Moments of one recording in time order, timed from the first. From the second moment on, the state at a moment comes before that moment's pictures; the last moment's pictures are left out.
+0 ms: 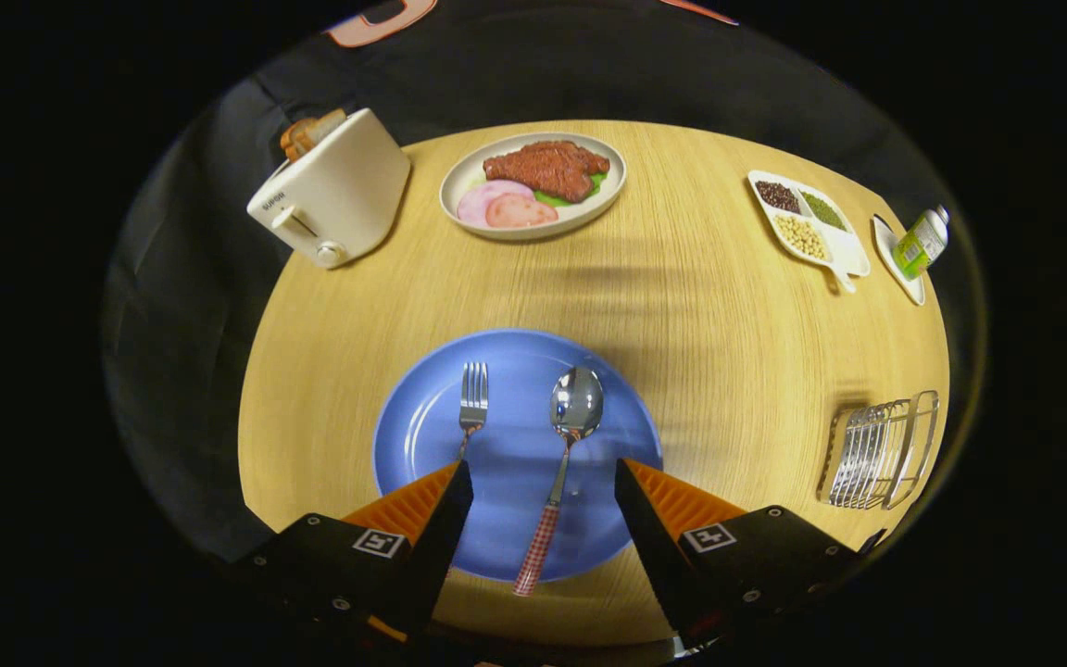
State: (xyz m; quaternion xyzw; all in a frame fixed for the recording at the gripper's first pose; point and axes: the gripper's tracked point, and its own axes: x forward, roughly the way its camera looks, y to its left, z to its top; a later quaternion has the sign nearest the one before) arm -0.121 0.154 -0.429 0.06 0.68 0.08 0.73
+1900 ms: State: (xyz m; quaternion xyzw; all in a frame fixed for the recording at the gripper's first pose) arm -0.147 -0.061 -0.325 0.03 0.72 -0.05 0.69
